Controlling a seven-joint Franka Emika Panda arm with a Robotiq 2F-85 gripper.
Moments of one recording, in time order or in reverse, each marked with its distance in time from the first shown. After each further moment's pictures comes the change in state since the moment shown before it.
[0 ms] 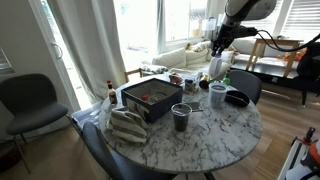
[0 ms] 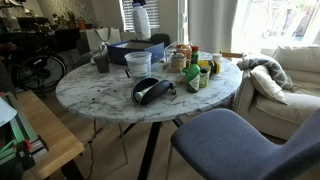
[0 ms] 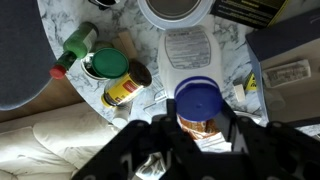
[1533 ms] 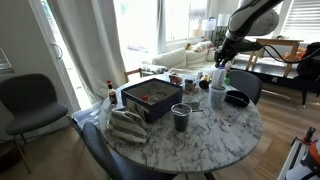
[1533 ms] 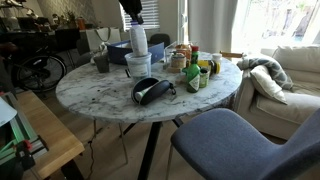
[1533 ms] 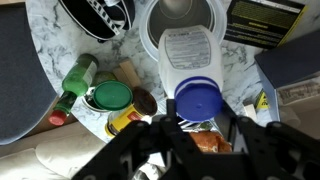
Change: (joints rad) arm -0.028 0.020 -0.021 -0.140 0.056 0.132 -0.026
